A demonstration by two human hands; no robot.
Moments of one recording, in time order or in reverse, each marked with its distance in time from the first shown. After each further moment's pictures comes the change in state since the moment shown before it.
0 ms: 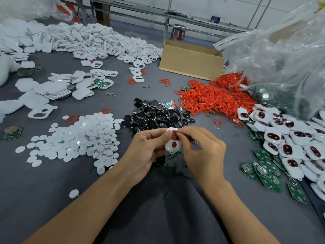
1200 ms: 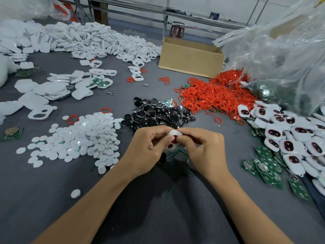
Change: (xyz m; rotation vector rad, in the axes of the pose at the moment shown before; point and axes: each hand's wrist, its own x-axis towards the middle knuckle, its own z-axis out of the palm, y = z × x) left_hand -0.002 0.004 -0.009 0.792 -0.089 0.443; right_hand 0.006 0.008 -0.005 0.196 -0.192 0.222
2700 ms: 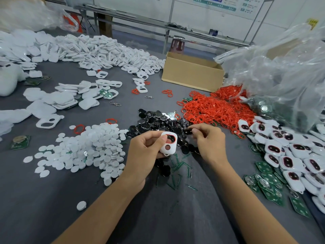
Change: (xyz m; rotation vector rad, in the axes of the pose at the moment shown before) left_hand 0.008 -0.004 0.004 -0.527 0.407 -0.396; right_hand 0.047 0.035 0.007 -0.117 0.006 0.392
